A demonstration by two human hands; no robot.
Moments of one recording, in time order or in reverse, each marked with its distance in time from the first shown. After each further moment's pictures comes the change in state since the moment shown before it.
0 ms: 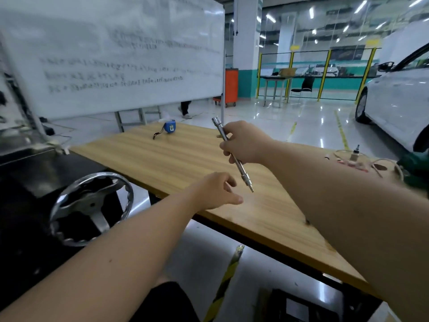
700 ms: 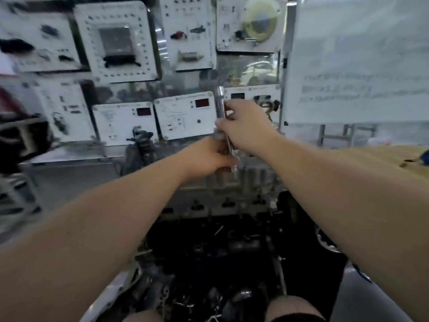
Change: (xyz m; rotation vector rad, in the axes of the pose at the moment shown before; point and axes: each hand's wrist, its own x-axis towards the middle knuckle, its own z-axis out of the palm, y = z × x) left_hand -0.422 -0.126 -0.244 0.078 0.770 -0.600; right_hand -0.046 -0.444 0.216 0.518 -0.234 -0.856
